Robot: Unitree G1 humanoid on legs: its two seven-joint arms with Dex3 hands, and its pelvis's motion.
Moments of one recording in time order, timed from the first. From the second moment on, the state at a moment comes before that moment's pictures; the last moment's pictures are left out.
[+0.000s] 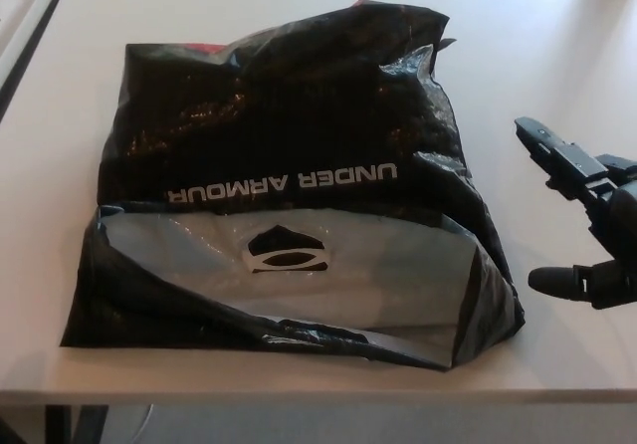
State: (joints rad) left_arm 0.17 0.71 0.17 0.92 0.20 -1.06 0.15; right_arm -0.40 -0.68 0.26 0.52 -0.64 -0.62 -0.32
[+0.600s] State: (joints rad) left_arm 0.17 0.71 0.17 0.88 0.20 -1.06 0.15; right_arm -0.41 -0.63 0.21 0.58 -0.41 -0.59 -0.01
